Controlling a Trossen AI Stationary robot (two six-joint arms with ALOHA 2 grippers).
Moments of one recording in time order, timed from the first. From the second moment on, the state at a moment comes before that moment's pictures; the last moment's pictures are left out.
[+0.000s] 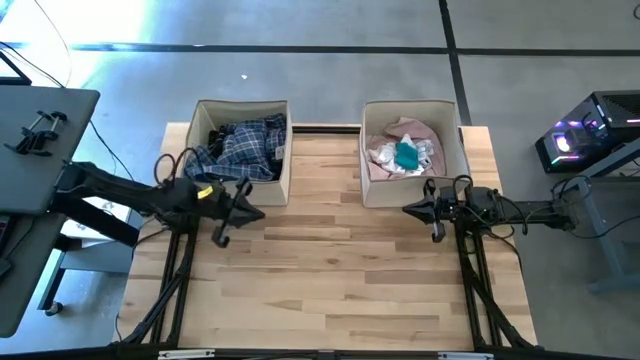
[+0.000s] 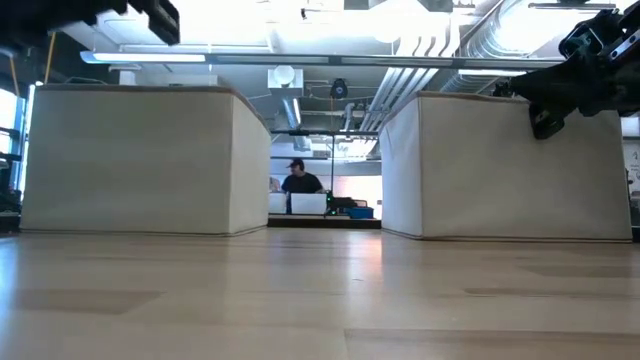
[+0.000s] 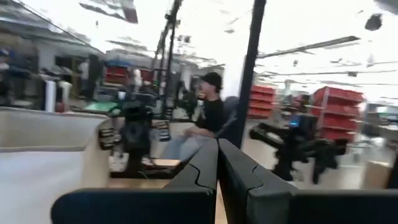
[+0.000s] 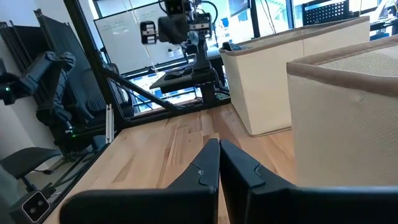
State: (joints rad) left arm -0.15 0.74 0.28 0.70 0.05 -0.15; right arm 0.03 0.01 0.01 0.02 0.04 0.24
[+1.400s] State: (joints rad) left arm 0.14 0.02 0.02 0.04 0.26 -0.07; right arm 0.03 0.02 0.01 0.02 0.03 0.24
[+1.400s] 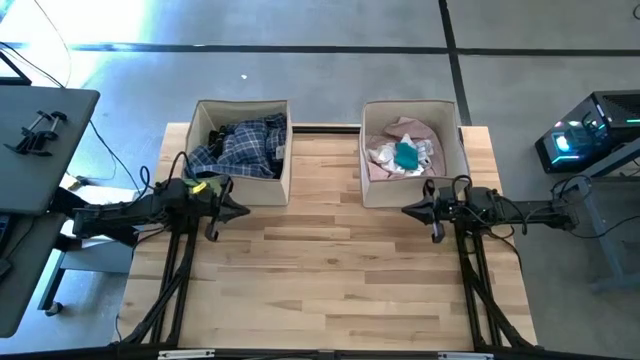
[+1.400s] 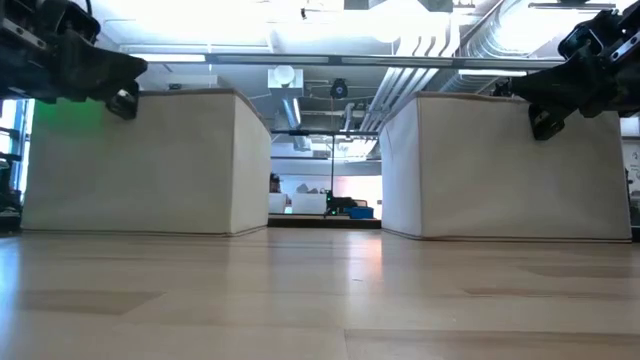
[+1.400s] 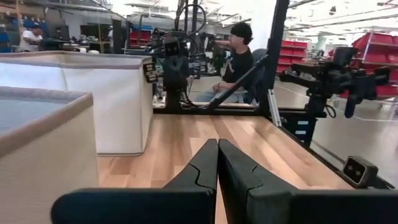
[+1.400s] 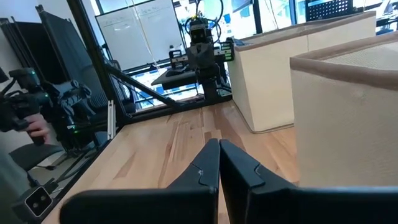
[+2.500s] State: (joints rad) left arm 0.12 0.11 0.01 0.02 0.07 0.01; right arm 0.03 0.03 0.01 0.01 0.02 0.24
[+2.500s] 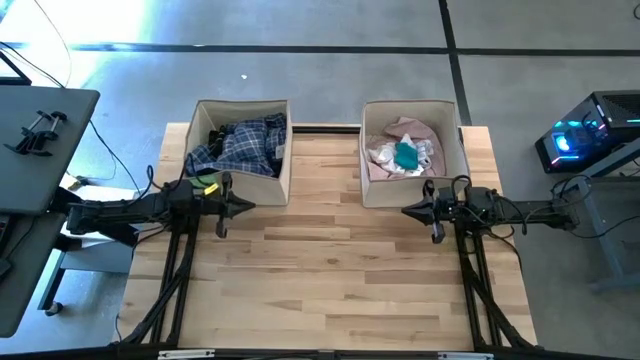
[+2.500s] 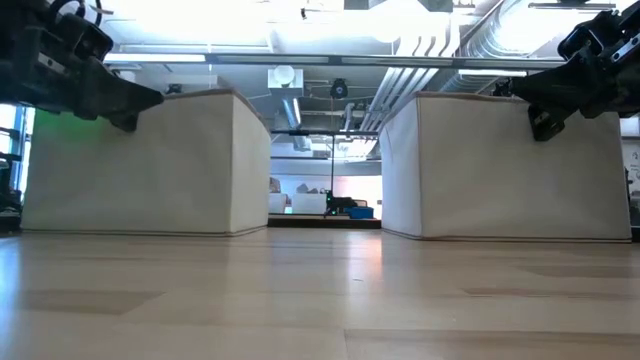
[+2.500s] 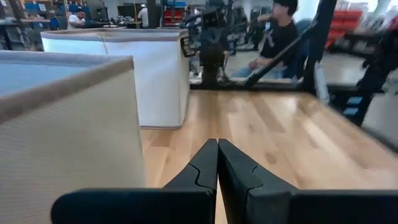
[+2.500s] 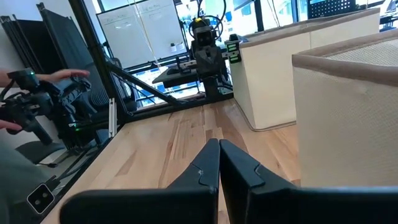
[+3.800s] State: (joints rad) left arm 0.05 0.02 0.02 0.34 0.04 0.16; right arm 0.03 0.03 0.01 0.01 0.00 0.24
